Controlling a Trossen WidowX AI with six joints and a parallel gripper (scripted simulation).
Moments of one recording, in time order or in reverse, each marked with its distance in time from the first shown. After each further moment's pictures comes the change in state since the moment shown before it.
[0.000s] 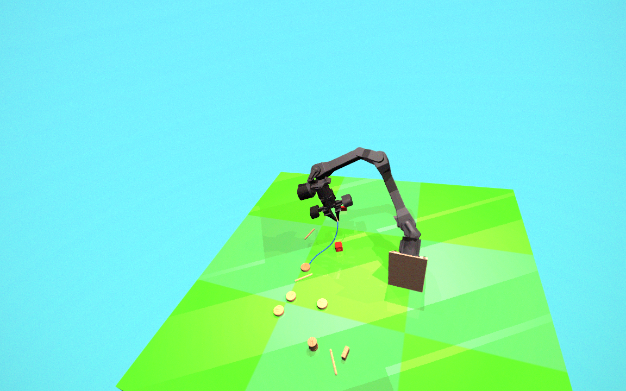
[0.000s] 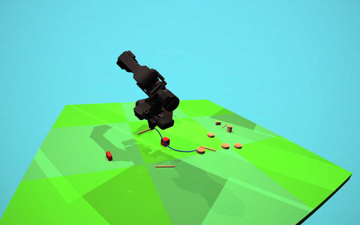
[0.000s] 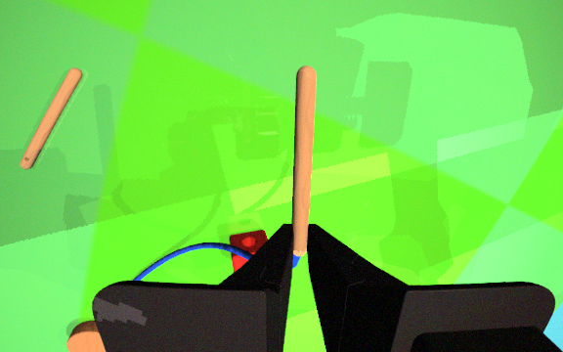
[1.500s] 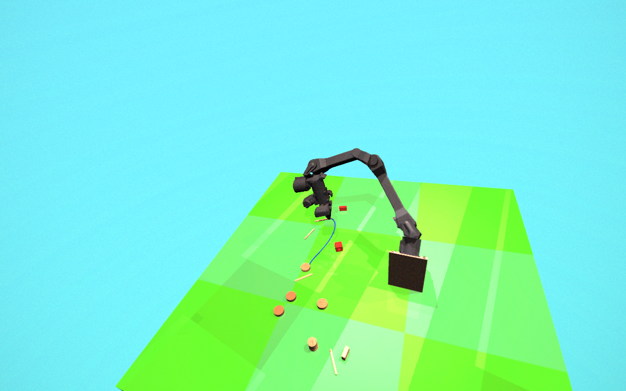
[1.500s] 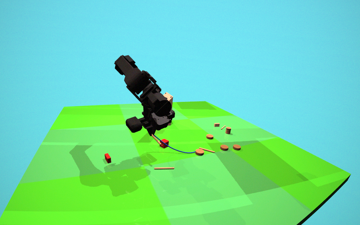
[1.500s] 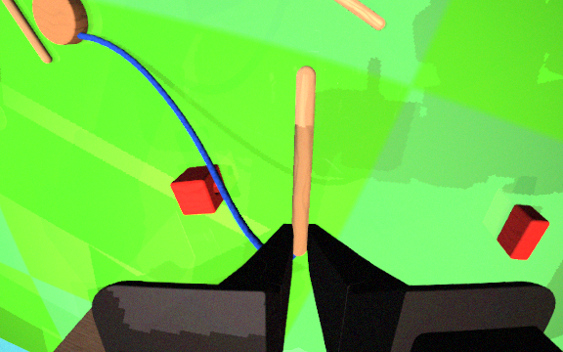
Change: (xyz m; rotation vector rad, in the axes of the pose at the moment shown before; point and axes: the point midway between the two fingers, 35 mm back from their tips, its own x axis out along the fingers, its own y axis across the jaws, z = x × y) arm -0.010 0.031 0.024 -1.449 0.034 0.157
